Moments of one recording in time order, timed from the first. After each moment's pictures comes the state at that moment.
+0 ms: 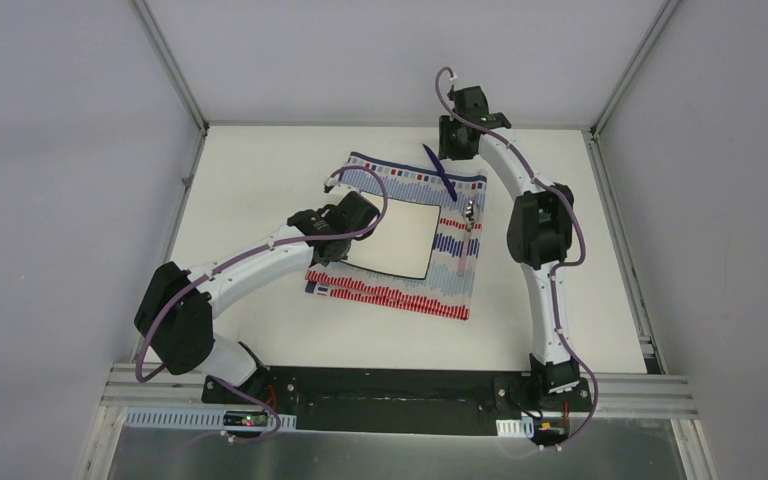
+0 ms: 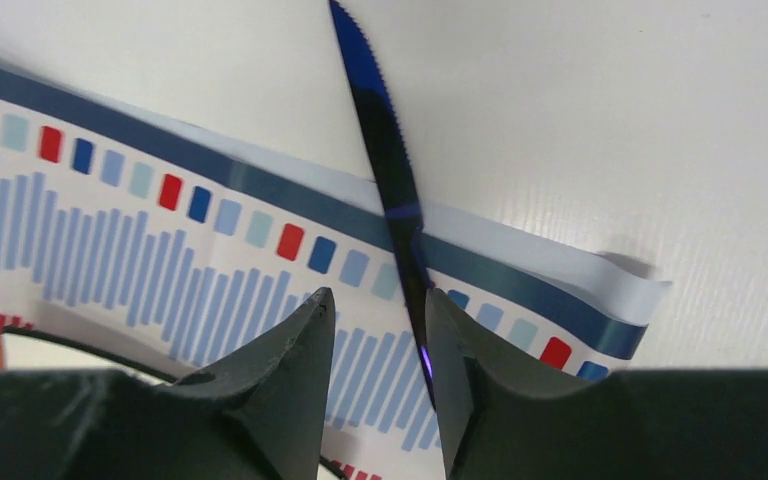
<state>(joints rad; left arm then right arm) -0.77 1.47 1.10 -0.68 -0.61 -0.45 0.31 2.37 2.24 -0.73 -0.03 0.22</state>
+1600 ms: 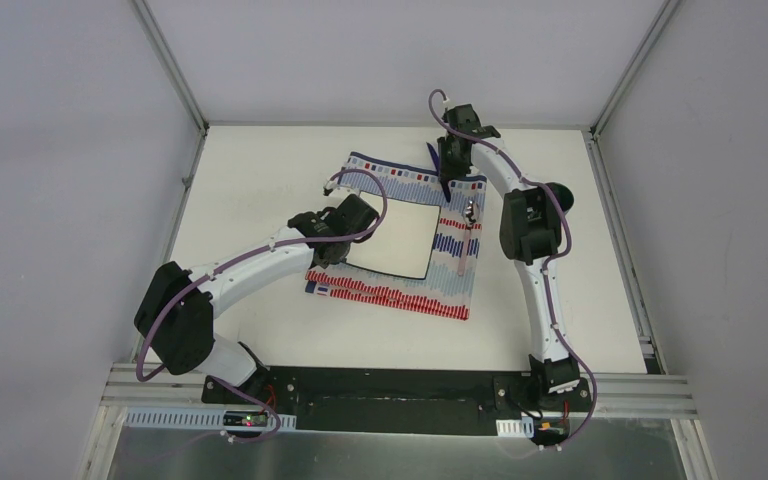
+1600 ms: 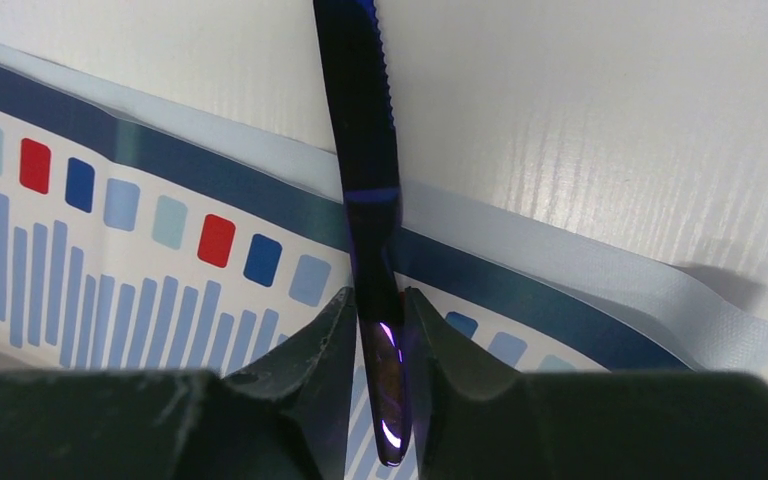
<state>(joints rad) -0.77 1.47 1.08 -0.68 -0.62 -0.45 0.31 2.51 2.25 -0.76 -0.03 0.20</state>
